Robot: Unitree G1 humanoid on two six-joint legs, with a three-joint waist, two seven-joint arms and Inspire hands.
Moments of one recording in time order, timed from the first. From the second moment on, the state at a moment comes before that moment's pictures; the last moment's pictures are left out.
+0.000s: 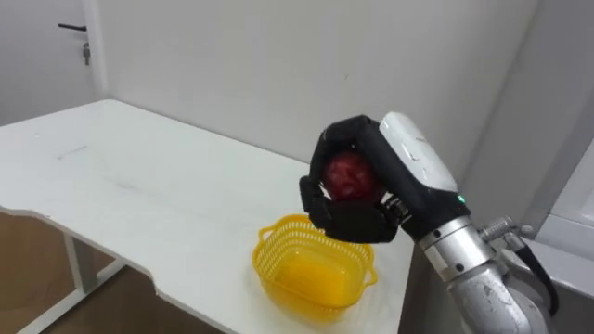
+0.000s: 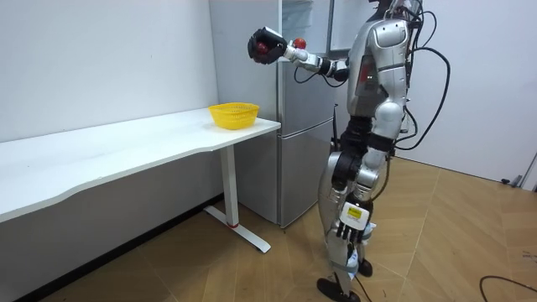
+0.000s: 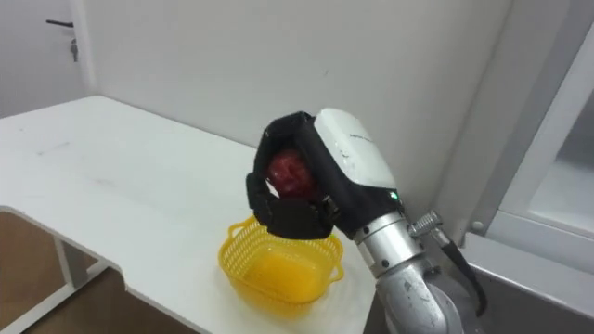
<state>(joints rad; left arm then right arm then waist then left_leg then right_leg) 0.27 0.28 -0.04 1.14 0.25 0.03 -0.25 -0.45 -0.43 0.26 0.02 -0.43 -0.13 -0.09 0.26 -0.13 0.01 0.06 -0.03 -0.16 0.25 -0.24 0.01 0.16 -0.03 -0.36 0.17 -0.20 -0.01</state>
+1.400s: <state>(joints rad) 0.32 0.34 0.02 1.08 0.25 0.07 -0.25 -0.54 -0.48 0.38 0.39 -0.34 -0.09 -0.13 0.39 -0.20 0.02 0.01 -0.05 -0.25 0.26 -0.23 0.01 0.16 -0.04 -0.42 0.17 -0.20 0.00</state>
